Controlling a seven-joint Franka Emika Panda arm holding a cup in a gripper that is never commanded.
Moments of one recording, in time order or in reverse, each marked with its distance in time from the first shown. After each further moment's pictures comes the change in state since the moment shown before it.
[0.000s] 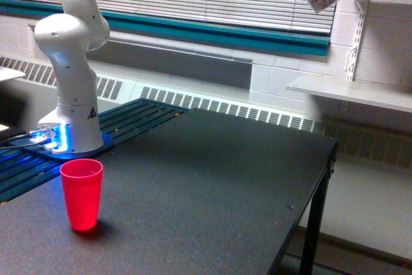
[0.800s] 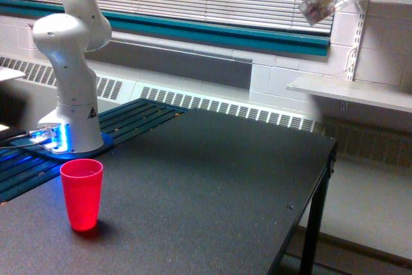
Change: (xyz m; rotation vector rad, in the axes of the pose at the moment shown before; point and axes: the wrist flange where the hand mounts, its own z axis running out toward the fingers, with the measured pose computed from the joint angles) arm 0.003 0.055 0.019 -0.050 0.011 0.015
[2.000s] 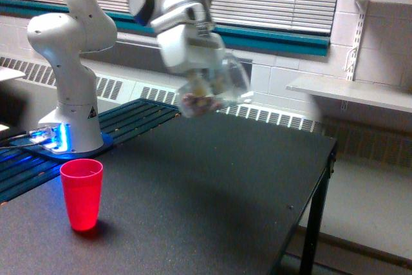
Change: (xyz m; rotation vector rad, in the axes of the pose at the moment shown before) arm 0.007 0.394 0.001 -0.348 0.061 0.226
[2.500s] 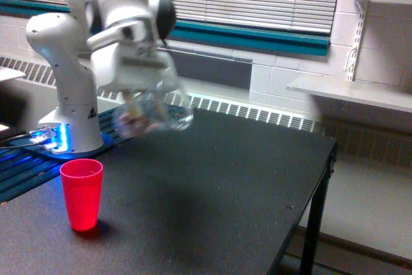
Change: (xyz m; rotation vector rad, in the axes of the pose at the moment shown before) arm -0.038 0.110 0.012 -0.097 -0.022 0.002
